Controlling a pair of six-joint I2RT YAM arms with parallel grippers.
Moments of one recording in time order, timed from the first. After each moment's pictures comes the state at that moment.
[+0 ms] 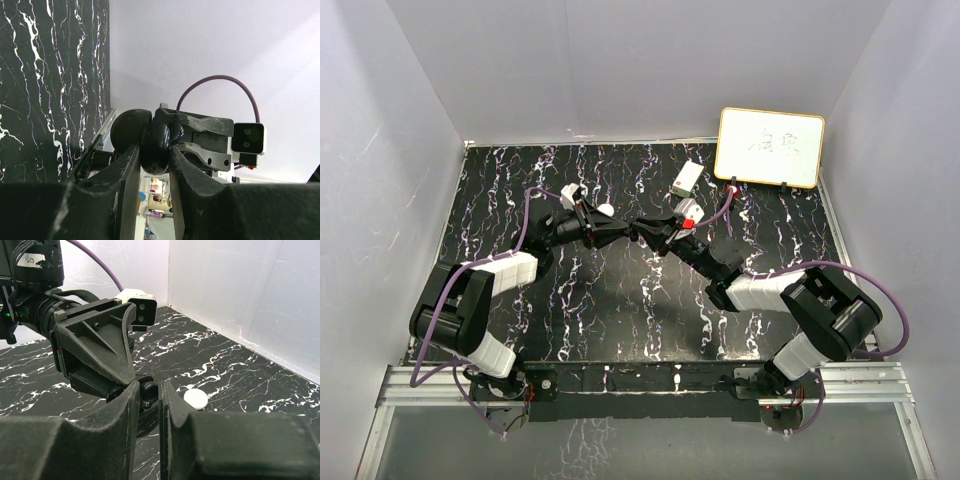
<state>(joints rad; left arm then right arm) -0.32 1.55 0.65 0.77 0.88 -1.53 0.68 1.53 0.53 1.28 -0.23 0.03</state>
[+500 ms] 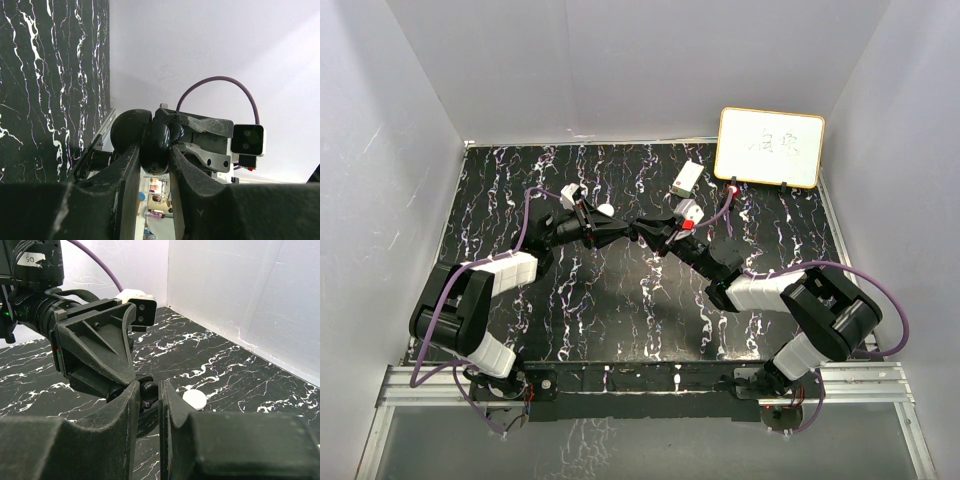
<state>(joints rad) -0.32 1.54 0.65 0.76 0.87 -1.53 0.69 1.53 0.53 1.29 -0.23 0.02</state>
